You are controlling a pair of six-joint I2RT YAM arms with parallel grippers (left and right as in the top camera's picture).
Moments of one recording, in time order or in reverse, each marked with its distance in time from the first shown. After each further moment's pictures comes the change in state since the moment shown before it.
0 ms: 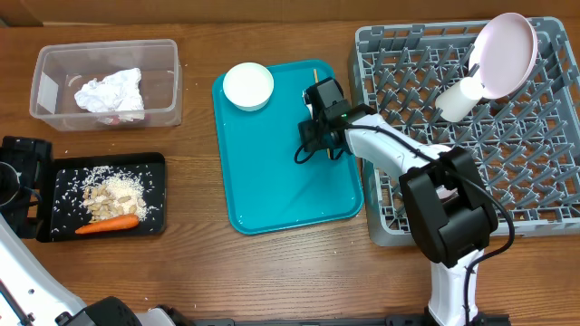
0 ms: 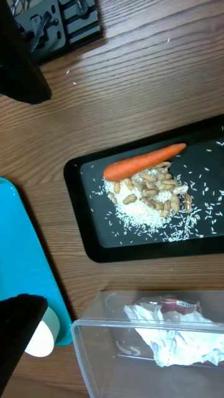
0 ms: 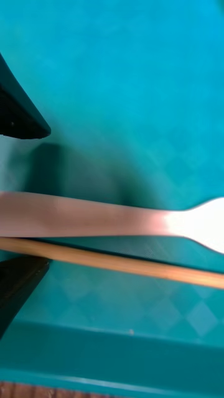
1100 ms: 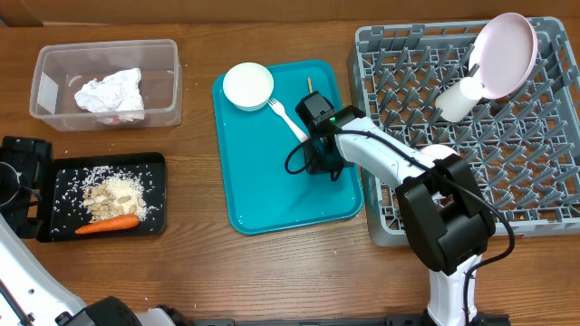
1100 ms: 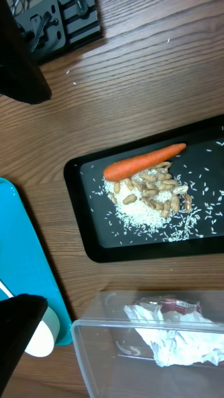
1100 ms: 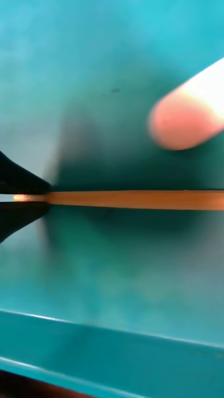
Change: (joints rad) left arm 0.000 0.000 0.000 0.000 0.000 0.000; right arm 0.063 -0.023 0.037 -0.394 0.002 0.199
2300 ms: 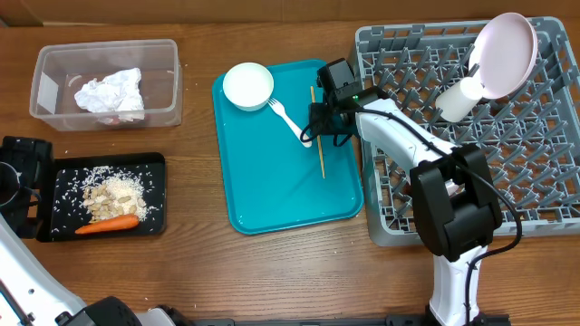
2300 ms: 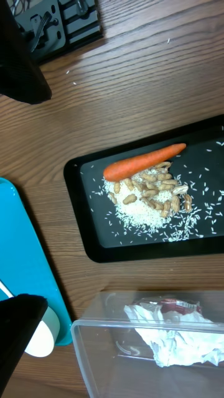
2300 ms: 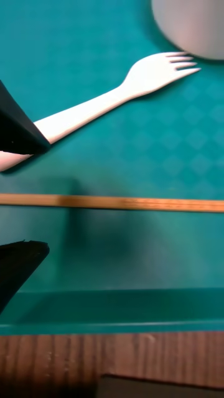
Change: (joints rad) left arm 0.000 0.000 0.000 0.000 0.000 0.000; right arm -0.127 0.039 0.084 0.306 -0.084 -0.072
